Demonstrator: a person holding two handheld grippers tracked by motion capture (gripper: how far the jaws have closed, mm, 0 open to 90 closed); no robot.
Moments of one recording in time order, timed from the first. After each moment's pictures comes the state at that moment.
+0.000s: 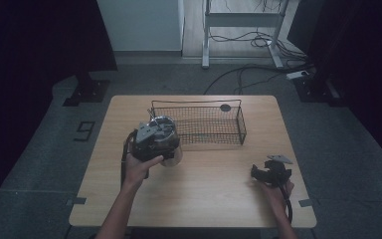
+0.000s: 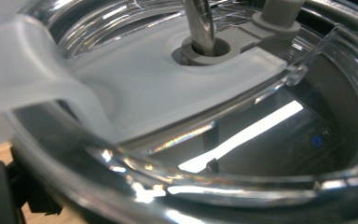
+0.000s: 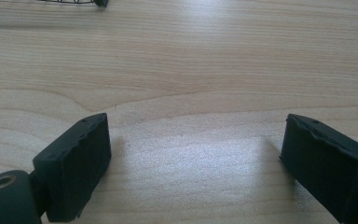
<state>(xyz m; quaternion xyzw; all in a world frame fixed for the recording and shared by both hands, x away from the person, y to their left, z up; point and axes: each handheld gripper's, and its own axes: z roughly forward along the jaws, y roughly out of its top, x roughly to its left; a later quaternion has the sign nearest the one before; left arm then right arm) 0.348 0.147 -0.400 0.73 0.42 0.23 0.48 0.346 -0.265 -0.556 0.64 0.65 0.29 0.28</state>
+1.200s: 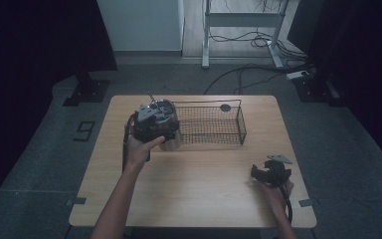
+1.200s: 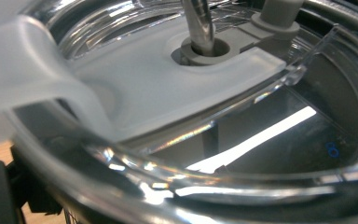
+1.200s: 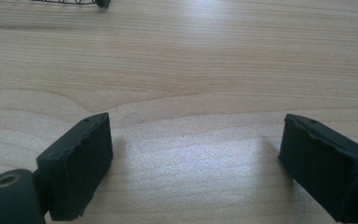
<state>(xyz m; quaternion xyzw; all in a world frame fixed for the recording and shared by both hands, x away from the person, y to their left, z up) 0.390 0.145 -0.375 0.72 0.44 0.24 0.48 0.346 -0.265 -0.555 0.64 0.65 0.29 0.28</state>
